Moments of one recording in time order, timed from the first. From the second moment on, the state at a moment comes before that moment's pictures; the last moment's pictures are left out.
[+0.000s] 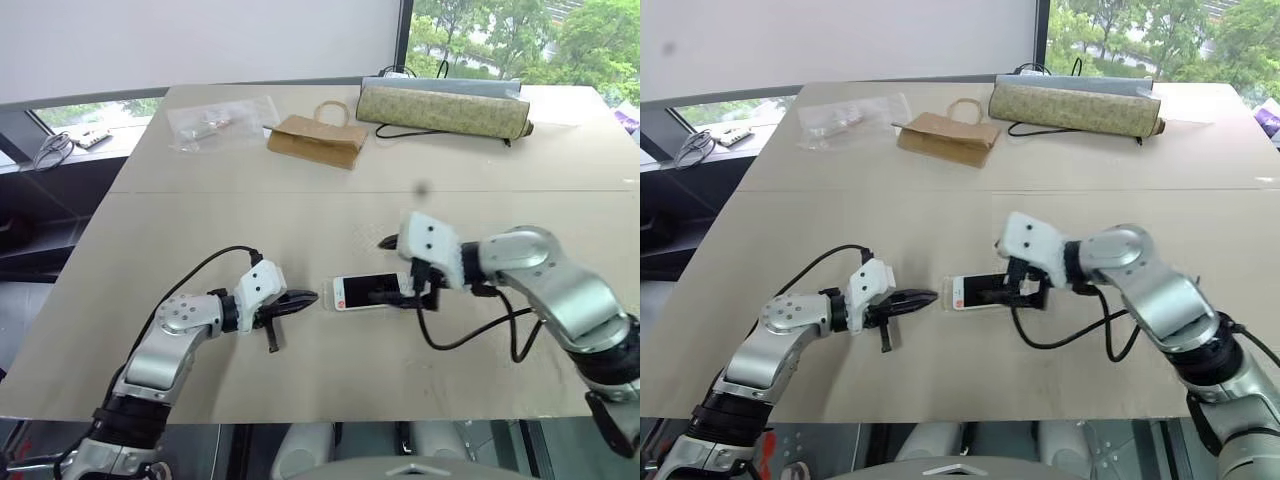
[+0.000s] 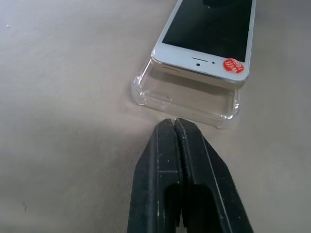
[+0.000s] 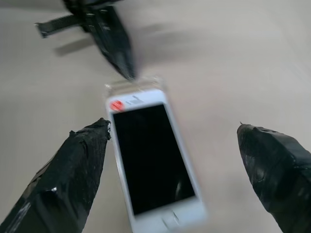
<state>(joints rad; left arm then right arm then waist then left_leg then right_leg) -0.10 0.65 -0.08 -0.09 -0.26 0.18 -1.05 -0.58 -0.59 0.44 -0.46 0.18 0.80 0.93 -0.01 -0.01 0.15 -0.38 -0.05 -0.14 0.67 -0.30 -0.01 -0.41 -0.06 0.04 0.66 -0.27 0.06</state>
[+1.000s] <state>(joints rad) -0.08 0.66 -0.07 -0.12 -0.28 0.22 -1.03 -0.57 -0.45 0.46 -0.19 0.21 0.63 0.98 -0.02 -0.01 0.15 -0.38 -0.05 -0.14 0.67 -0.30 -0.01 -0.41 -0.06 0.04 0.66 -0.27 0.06</state>
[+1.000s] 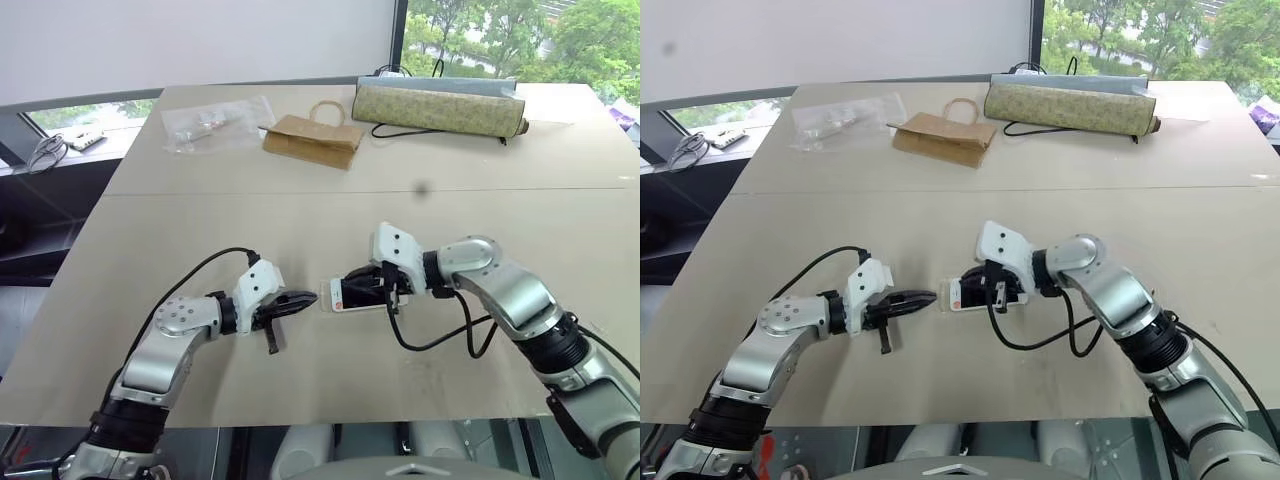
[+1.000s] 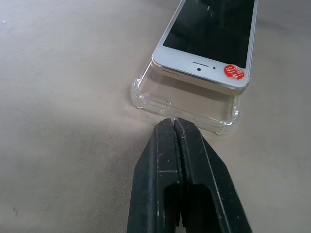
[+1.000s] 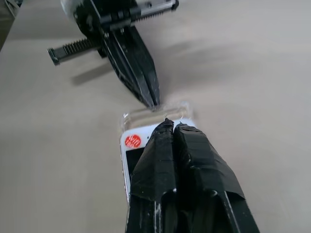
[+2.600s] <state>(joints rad) -0.07 0.68 -0.08 -0.15 -0.31 0.28 -1.05 -0.64 -0.44 0.66 0.01 -0.15 0.20 1.05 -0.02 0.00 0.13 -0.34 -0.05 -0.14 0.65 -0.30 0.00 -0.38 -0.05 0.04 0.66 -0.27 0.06</state>
